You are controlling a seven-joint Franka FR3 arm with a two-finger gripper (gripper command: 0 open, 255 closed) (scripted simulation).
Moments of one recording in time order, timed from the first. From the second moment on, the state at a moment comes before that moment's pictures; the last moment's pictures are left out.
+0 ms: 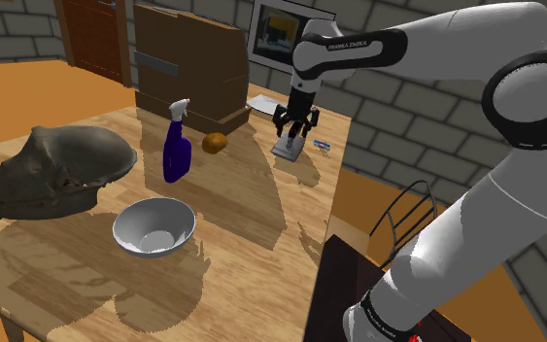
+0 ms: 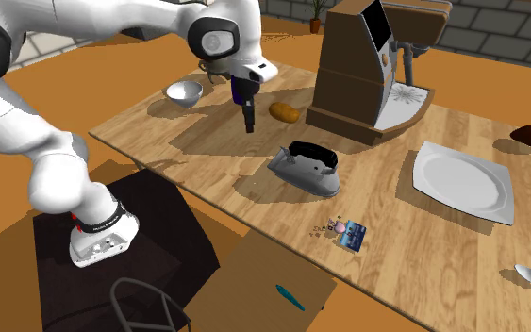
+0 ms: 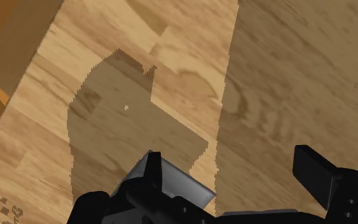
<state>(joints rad) -0.23 -0.11 -0.01 -2.03 -0.04 1.91 0.29</state>
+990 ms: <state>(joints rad) -0.31 0.18 -0.09 -1.76 -0.04 1.99 0.43</state>
